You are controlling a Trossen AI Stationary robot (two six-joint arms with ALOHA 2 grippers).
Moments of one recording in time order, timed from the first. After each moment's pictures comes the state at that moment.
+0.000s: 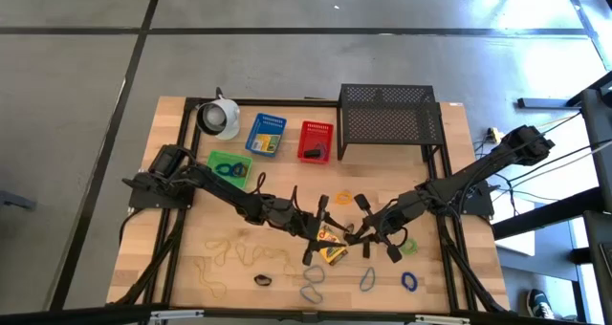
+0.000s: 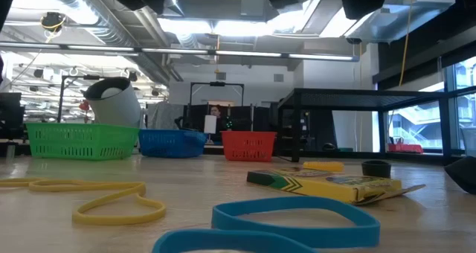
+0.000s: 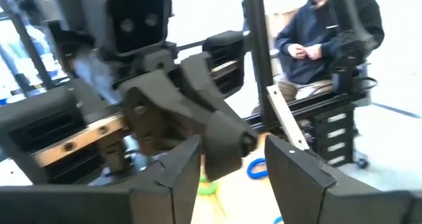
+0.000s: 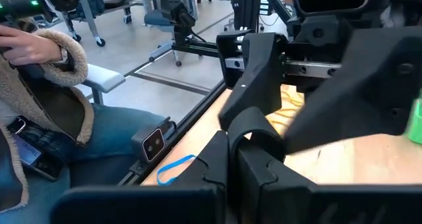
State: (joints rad) left arm -0.32 1.93 1.10 0.85 -0.06 0.22; right arm 0.49 1.25 0.58 0.43 -0.04 0.03
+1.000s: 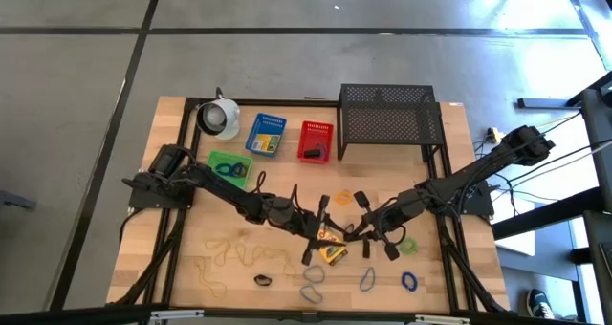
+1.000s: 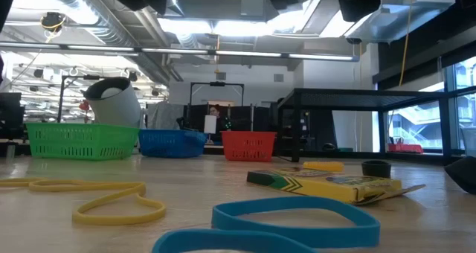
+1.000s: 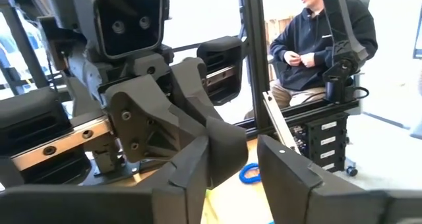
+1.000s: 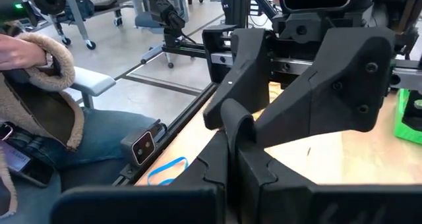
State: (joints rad) left arm -0.31 1.93 1.10 0.86 -0.05 0.17; right arm 0.48 1.25 0.58 0.43 -0.02 0.04
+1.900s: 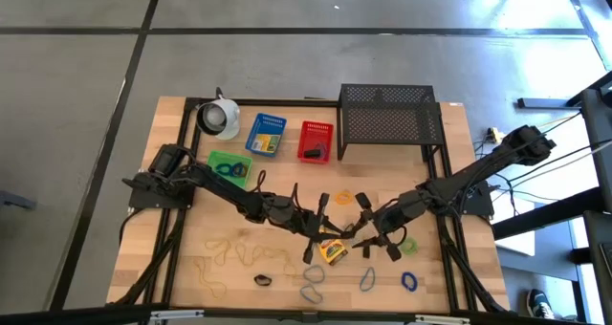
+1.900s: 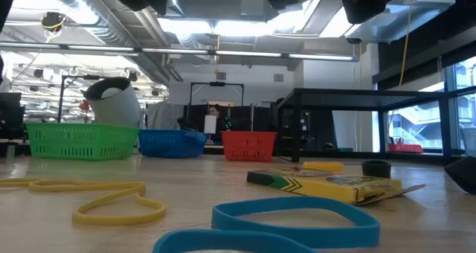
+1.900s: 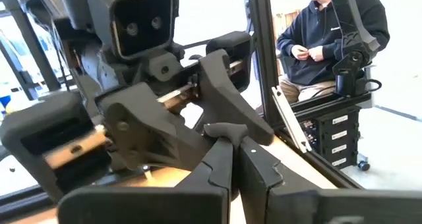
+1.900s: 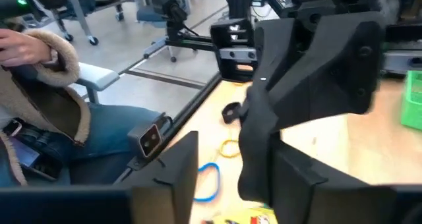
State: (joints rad) left arm -0.31 1.93 1.10 0.84 -0.06 0.20; right arm 0.48 1.22 0.58 0.38 -0.01 0.07
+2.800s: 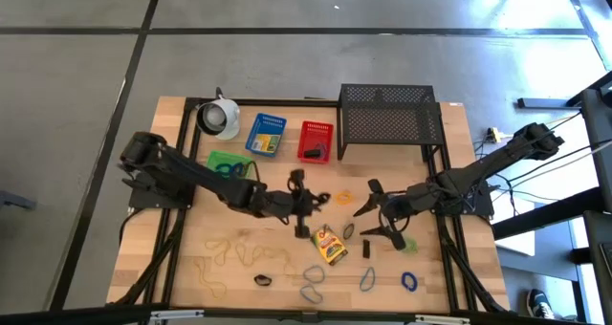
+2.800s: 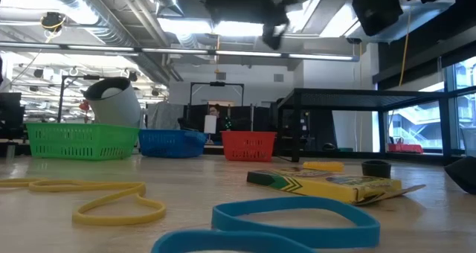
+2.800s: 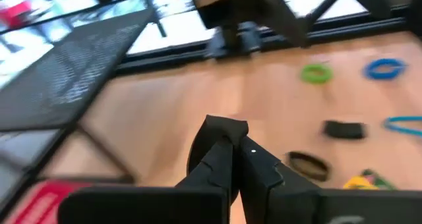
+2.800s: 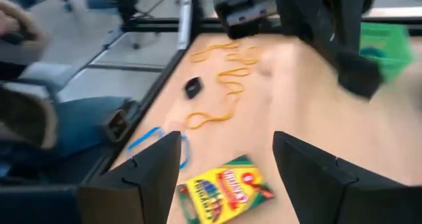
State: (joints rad) left arm -0.29 1.65 1.10 0.12 -0.53 0.03; right arm 0.48 1.05 0.58 0.10 0.13 0.18
